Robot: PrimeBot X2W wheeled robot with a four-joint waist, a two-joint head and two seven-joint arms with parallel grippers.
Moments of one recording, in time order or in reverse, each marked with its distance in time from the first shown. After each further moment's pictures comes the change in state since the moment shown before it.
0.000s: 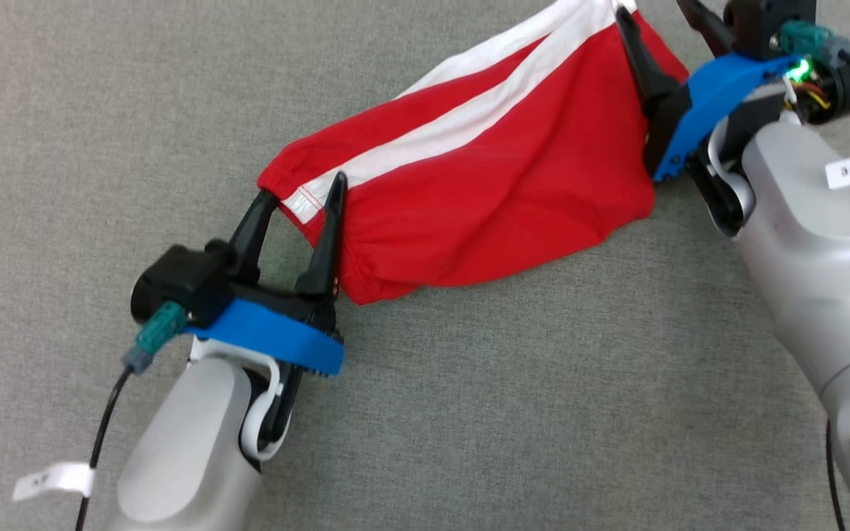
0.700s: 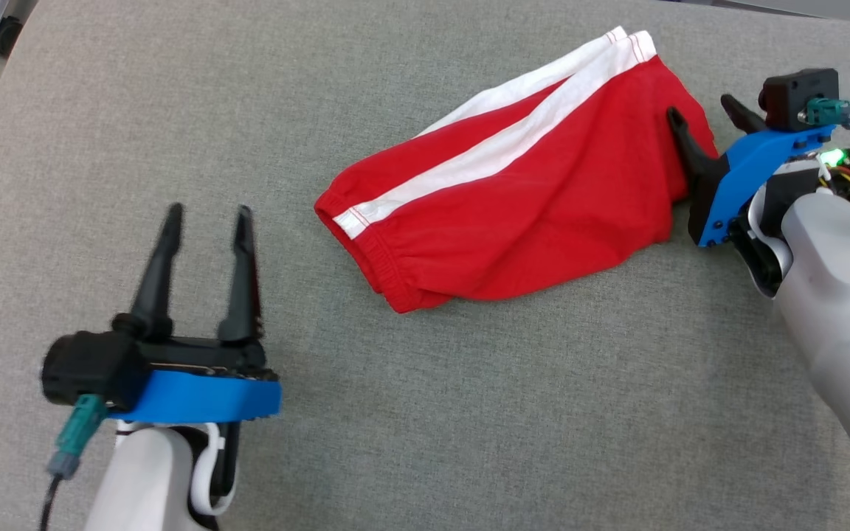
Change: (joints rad) left arm 0.244 -0.048 0.248 -0.249 0.192 0.031 0.000; right arm 0.098 -0.079 0.077 0.077 0.110 0.000 0.064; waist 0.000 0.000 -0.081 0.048
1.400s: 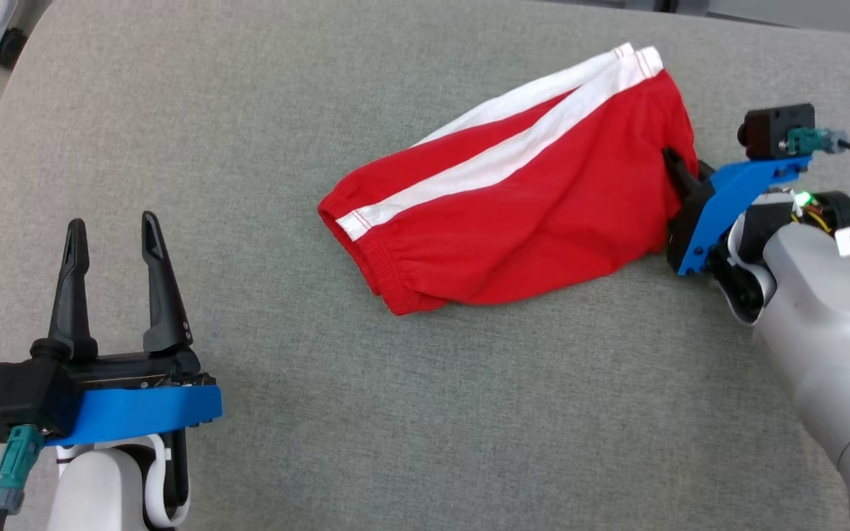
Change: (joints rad) left arm 0.056 -0.048 0.198 -0.073 0.101 0.018 0.000; right arm 0.069 0.010 0.030 -0.053 0.165 0.000 0.101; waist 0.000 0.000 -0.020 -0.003
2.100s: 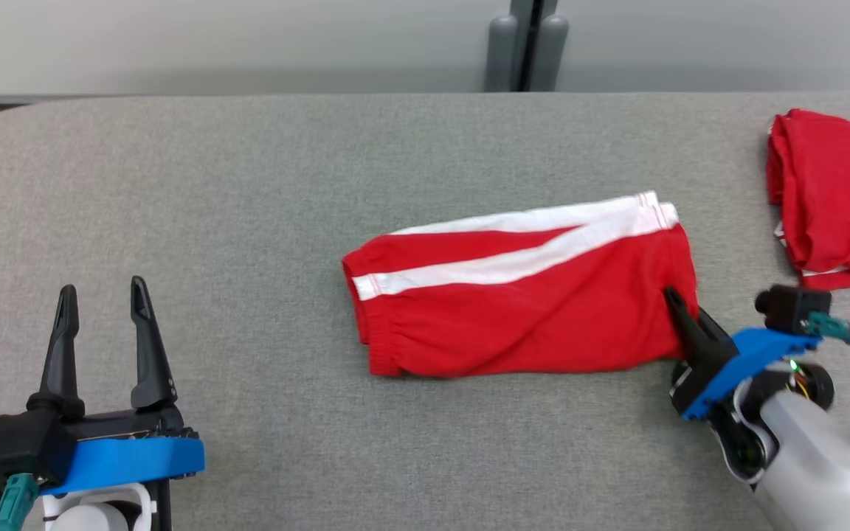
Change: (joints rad) left arm 0.108 -0.001 0.057 0.014 0.036 -0.018 0.000; right arm 0.412 -0.062 -0.016 -0.270 0.219 0.000 -0.181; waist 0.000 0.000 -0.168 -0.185
